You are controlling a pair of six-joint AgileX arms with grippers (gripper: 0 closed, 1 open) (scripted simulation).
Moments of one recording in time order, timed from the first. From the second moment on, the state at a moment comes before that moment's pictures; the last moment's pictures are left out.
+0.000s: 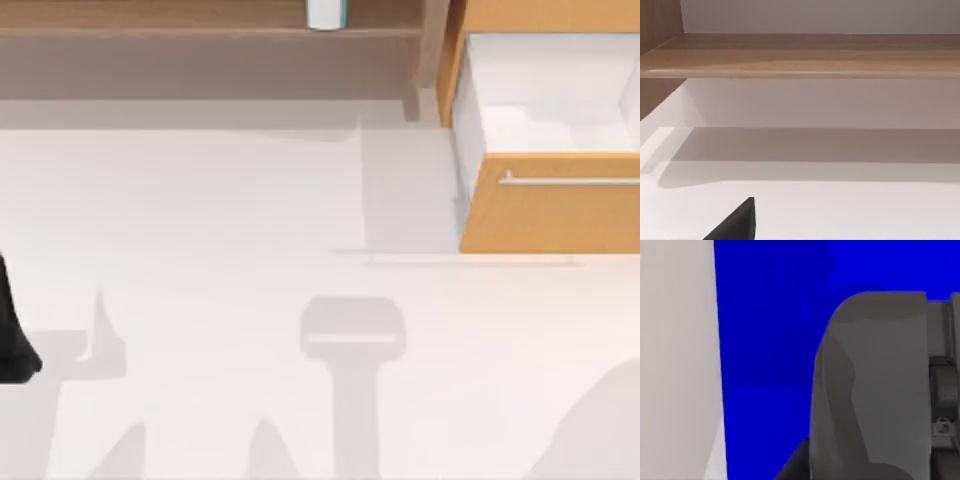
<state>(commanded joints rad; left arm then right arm) 0.00 0.00 0.00 0.00 0.00 0.00 -0.54 1.84 1.15 -0.78 -0.05 -0.52</state>
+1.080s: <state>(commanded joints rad) 0.00 0.00 0.00 0.00 0.00 0.00 -0.53 1.81 1.18 -0.76 -0.05 -0.52</state>
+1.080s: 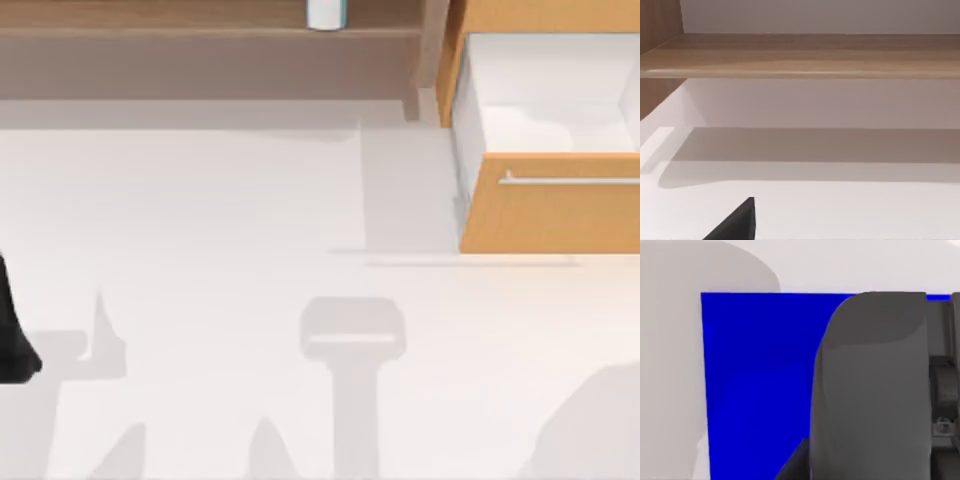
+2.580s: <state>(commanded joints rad) 0.00 0.00 0.00 0.00 0.00 0.00 -0.53 1.86 1.13 -0.75 -0.05 -0.52</state>
